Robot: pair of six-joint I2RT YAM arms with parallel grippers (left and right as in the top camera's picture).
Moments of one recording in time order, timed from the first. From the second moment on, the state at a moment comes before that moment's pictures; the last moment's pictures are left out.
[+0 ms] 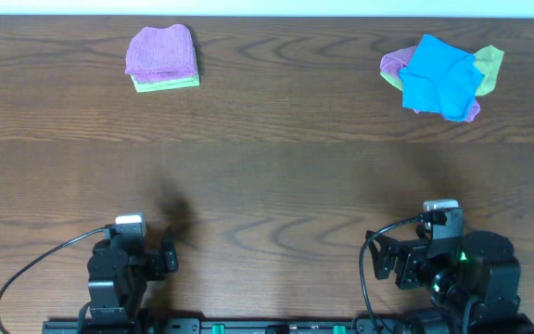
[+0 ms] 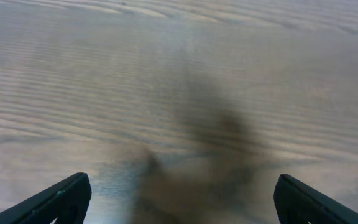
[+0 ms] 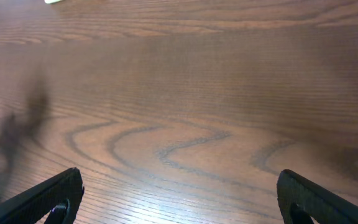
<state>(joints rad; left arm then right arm) 0.00 0.07 0.20 -0.77 0.01 -0.06 0.14 0.43 0.73 -1.04 -0.24 0.22</state>
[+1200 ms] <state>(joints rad) 0.00 0.01 0.17 -0.78 0.05 -0.01 0.14 0.43 0.73 -1.04 -0.24 0.22</state>
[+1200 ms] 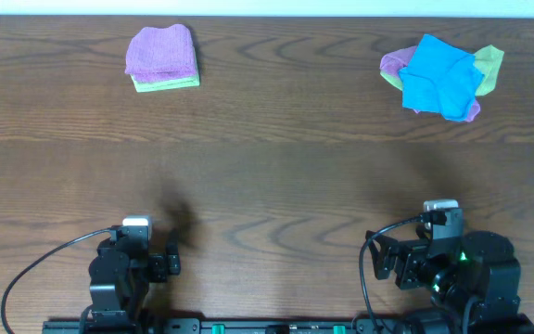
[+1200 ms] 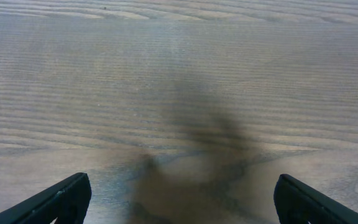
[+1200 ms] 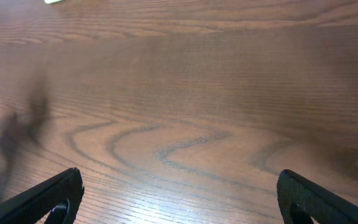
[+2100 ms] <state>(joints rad) 0.00 0.01 0.17 -0.78 0.05 -0.01 0.14 0.27 0.54 -0.89 -0.08 0.14</state>
